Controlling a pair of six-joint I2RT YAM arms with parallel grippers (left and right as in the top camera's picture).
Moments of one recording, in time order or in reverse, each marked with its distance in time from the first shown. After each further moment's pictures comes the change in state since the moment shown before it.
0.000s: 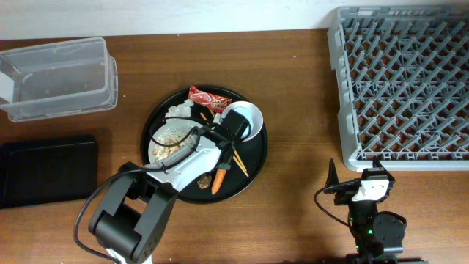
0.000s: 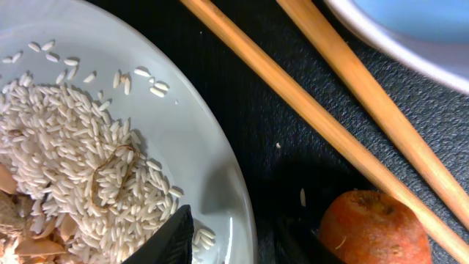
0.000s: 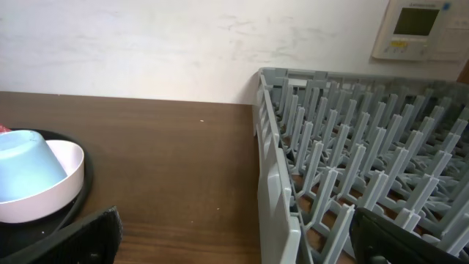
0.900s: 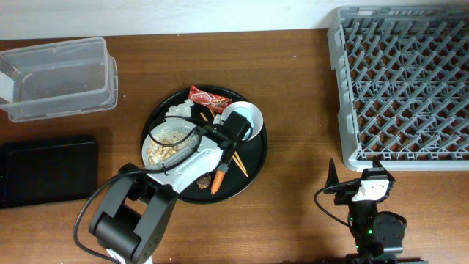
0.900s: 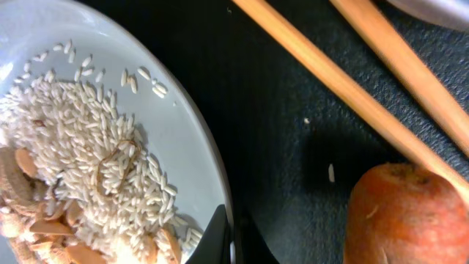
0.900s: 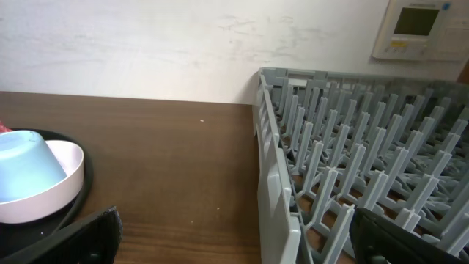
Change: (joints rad) left arm -0.011 -0.005 0.026 -0.093 -0.071 0.017; right arm 0.000 0.000 0.000 0.000 0.000 0.000
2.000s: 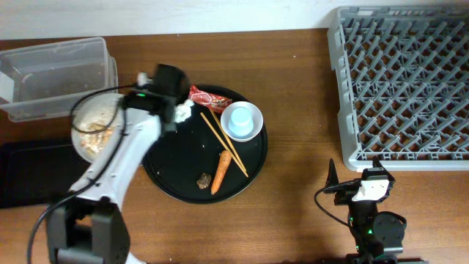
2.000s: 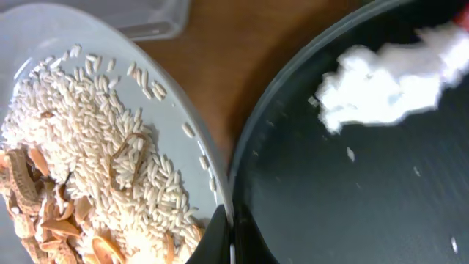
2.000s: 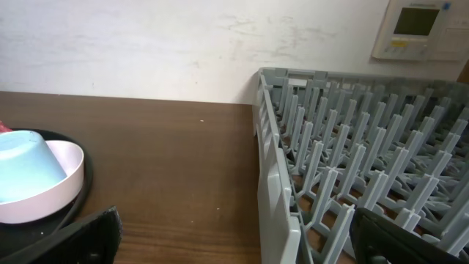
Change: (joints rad) left arm 0.385 -0.159 0.217 -0.208 -0.098 -0.042; right arm 0.000 0.000 0.000 0.000 0.000 0.000
